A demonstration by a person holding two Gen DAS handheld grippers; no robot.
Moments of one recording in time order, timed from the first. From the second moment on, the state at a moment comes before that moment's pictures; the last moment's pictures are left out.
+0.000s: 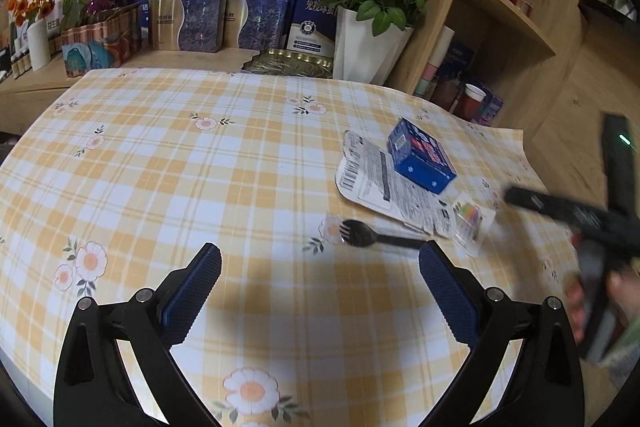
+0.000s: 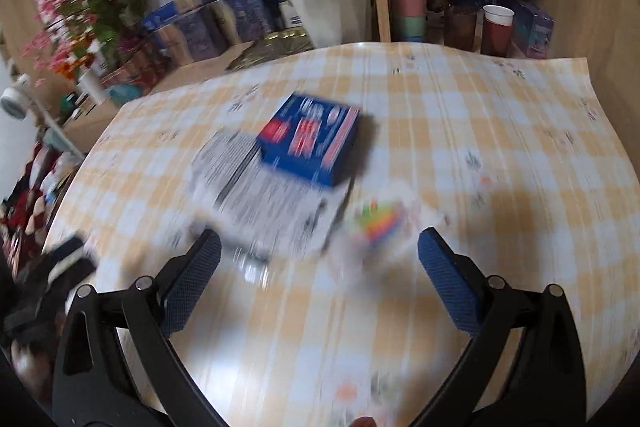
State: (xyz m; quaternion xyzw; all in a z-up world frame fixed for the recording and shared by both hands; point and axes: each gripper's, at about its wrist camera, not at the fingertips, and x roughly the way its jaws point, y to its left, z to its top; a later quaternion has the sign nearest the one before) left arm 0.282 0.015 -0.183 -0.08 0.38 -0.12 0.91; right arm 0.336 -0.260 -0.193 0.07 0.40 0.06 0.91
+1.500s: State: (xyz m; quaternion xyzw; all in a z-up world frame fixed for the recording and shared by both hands) left arm 0.453 -0.023 -0.251 -0.25 0.48 -0.25 0.80; right arm 0.290 -0.311 -0.199 0.15 0.33 0.05 0.93
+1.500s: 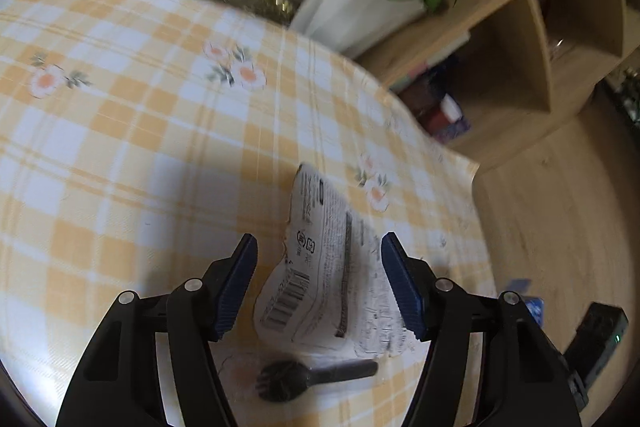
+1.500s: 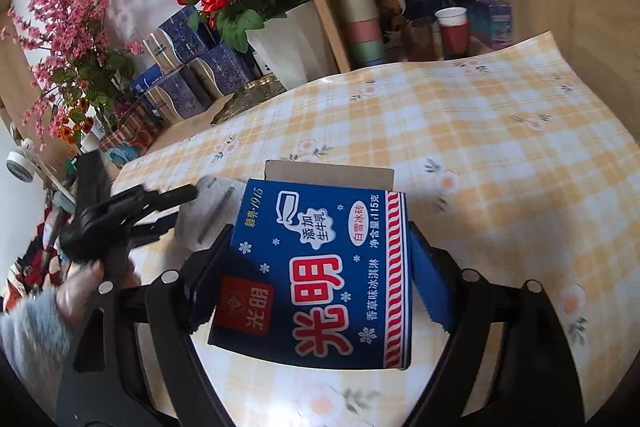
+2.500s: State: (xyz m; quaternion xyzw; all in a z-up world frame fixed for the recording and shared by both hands) left arm 0.295 0.011 -0.089 -0.09 0.36 -0.24 0.90; right arm 0.200 -0.314 -0.194 0.21 0.30 0.04 0.93
